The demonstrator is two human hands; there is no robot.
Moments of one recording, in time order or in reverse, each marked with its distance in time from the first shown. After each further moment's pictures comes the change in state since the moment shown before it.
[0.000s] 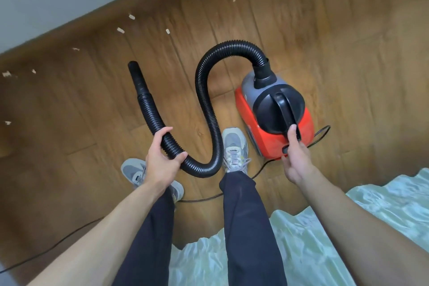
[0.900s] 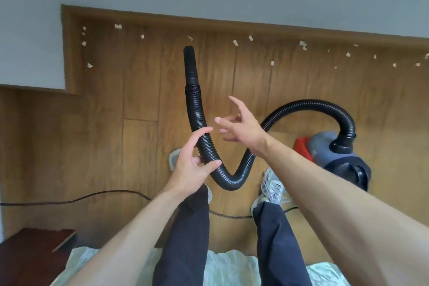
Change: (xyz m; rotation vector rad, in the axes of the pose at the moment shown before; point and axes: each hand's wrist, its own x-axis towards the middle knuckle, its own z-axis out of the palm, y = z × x) left_hand -0.026 -0.024 -0.188 -0.463 -0.045 0.120; right_hand -0.198 0.010 0.328 -0.851 -0.835 -0.446
